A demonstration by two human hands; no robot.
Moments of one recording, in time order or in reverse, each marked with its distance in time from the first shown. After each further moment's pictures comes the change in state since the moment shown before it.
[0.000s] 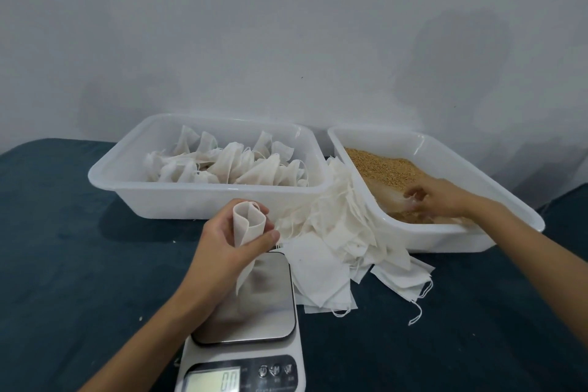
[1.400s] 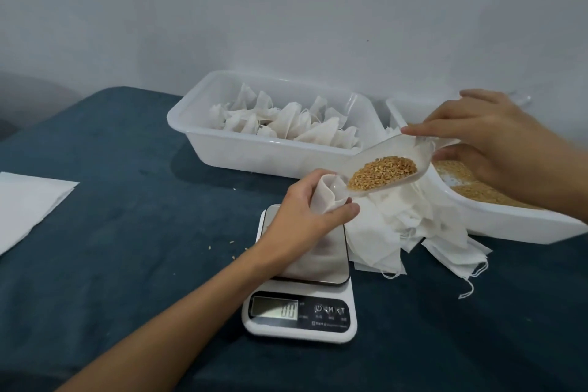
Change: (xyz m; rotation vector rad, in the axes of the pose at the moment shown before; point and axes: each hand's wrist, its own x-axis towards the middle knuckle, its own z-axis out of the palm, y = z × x) left_hand -0.013 -0.013 0.010 -0.030 -0.129 -0.027; right_hand -0.121 -0.167 -0.057 -0.270 0.463 -0.821
